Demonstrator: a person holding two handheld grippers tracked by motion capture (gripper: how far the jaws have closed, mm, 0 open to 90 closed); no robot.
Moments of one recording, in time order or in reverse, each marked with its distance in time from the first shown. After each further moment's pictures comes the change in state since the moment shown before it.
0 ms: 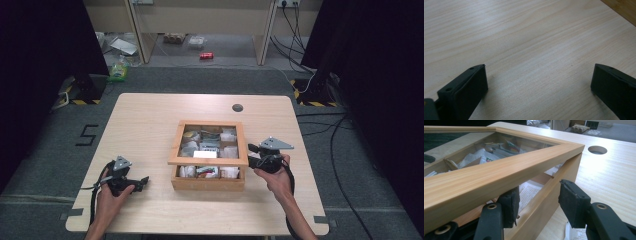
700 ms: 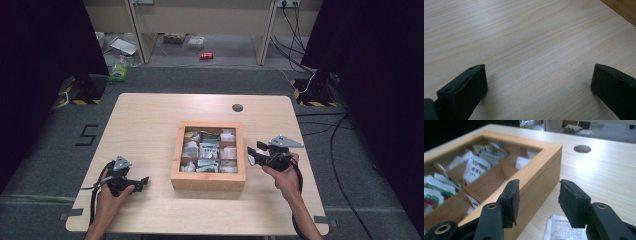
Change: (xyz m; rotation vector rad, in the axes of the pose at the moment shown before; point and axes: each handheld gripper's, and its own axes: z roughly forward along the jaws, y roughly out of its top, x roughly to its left) left arm 0.000 0.000 0.000 0.000 -0.002 0.002; right arm -0.022 0.001 -0.014 -0.016 -0.042 0.037
